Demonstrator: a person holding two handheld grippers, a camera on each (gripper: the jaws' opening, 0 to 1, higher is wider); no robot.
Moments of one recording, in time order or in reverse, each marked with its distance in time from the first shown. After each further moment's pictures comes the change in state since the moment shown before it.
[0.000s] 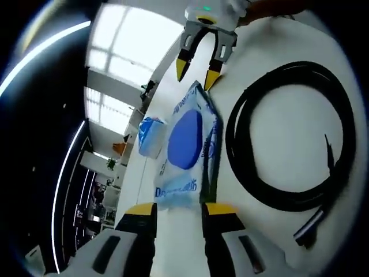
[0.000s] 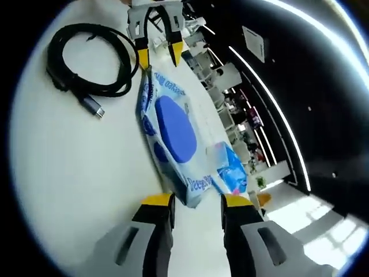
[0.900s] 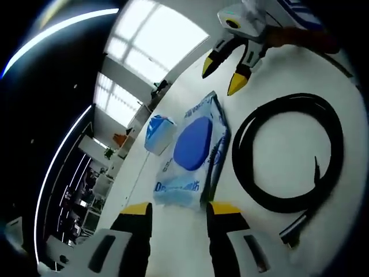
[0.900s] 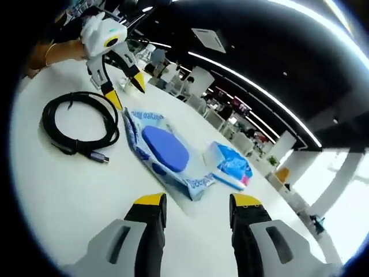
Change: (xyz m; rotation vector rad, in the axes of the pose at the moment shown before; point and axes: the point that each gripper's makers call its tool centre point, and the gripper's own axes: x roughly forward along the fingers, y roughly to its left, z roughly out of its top) left arm -0.012 0.004 -0.007 -0.191 -0.017 -0.003; right arm -0.027 -0.002 -0.001 0.379 -0.051 -0.023
